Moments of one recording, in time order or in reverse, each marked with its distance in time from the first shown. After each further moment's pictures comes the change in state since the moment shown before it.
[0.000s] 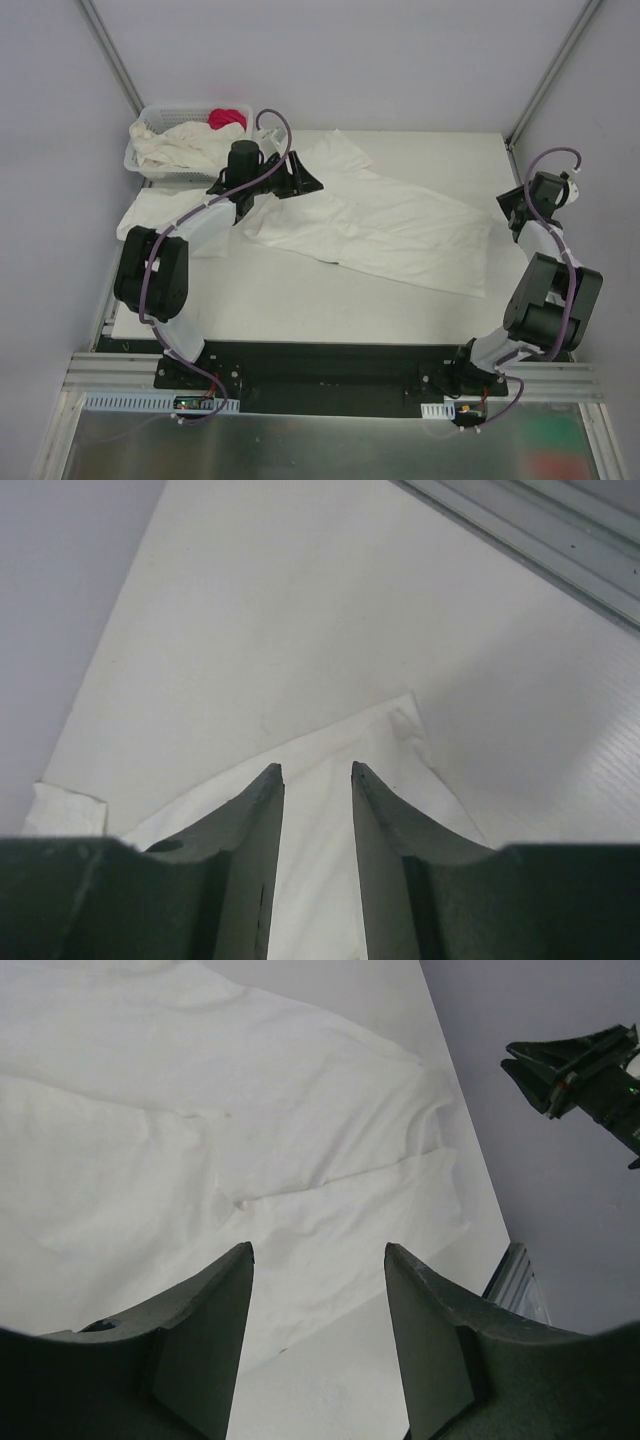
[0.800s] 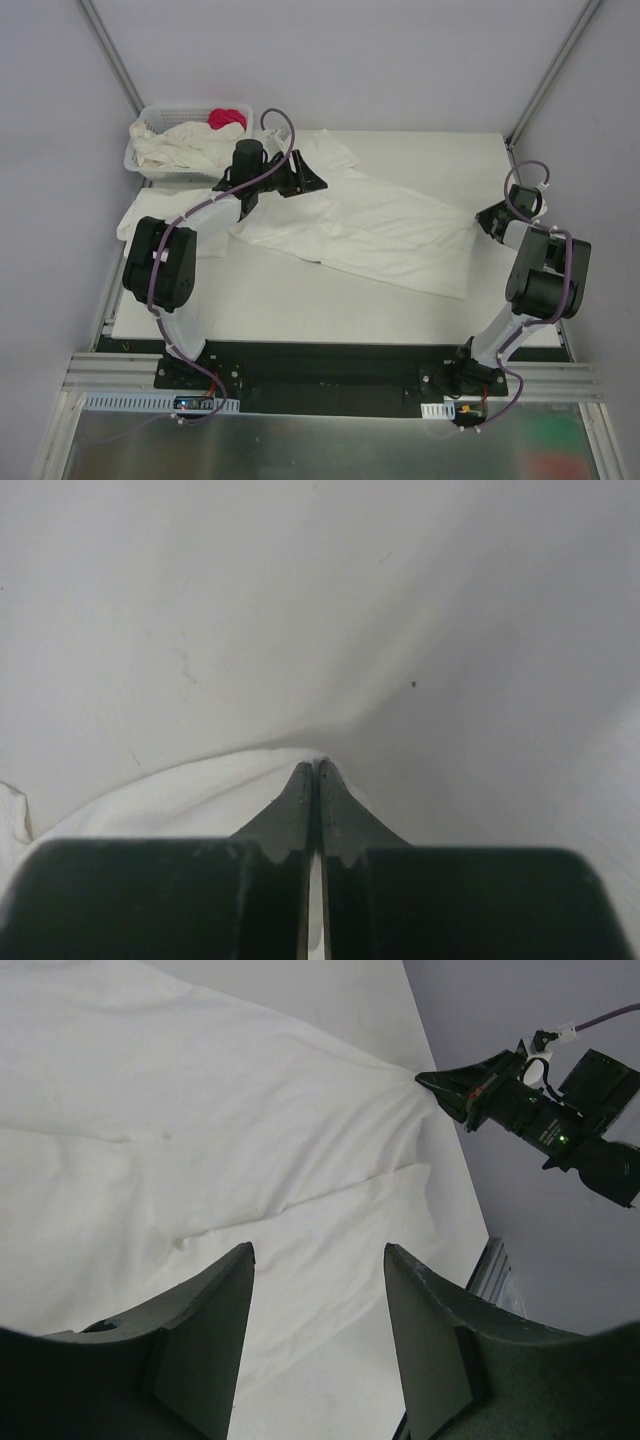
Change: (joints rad) left arm 0.000 0.097 0.051 0.054 0.055 -0.059; right arm 0.064 0.174 -0.054 0.096 -0.070 0.058
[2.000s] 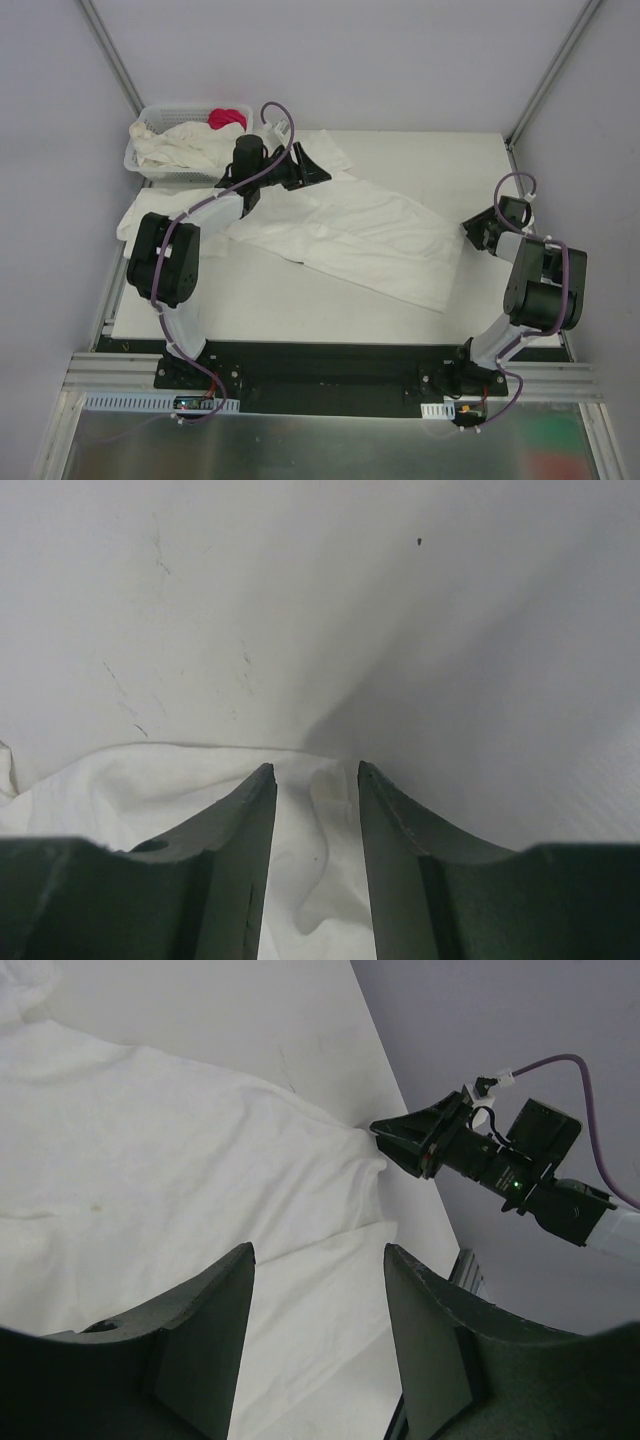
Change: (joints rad) left arm 0.000 0.020 0.023 0.097 0.022 -0.069; right arm 0.031 -0.095 -0.133 -0.009 -0.033 0.012
